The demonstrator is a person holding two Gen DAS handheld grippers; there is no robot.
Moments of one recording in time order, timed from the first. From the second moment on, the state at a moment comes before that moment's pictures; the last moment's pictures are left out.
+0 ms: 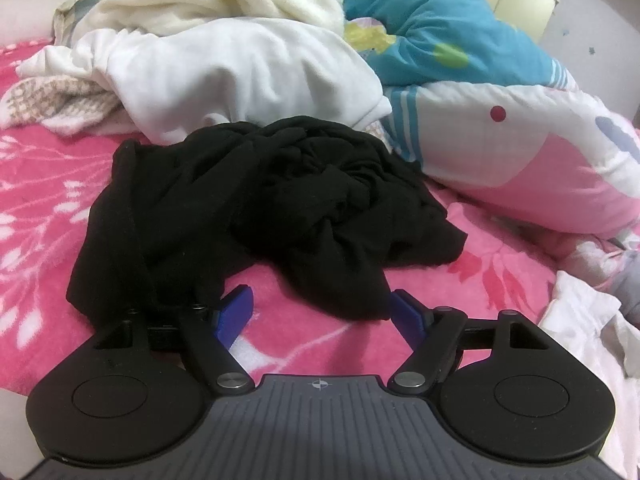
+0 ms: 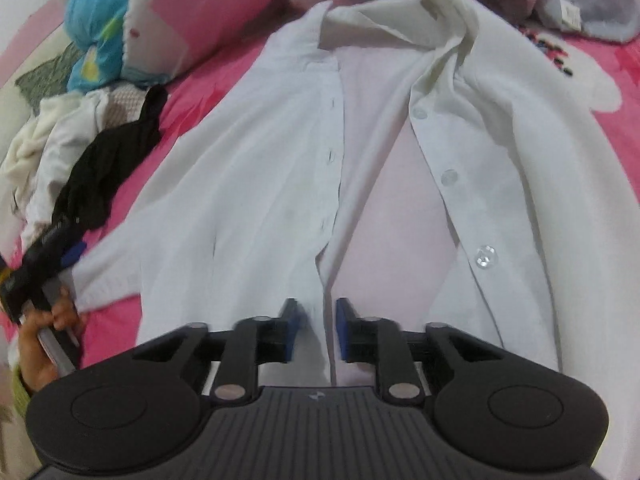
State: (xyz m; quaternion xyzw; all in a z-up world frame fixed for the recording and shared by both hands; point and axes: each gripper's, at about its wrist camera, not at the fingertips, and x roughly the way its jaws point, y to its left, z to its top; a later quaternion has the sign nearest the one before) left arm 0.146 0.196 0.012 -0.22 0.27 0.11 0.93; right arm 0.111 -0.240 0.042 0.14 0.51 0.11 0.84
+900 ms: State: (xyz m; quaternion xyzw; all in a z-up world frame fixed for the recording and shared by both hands) left arm 0.010 0.131 0.070 -0.16 0.22 -0.17 0.95; right arm -0.186 -0.258 0.127 0.12 0.31 -0.04 0.94
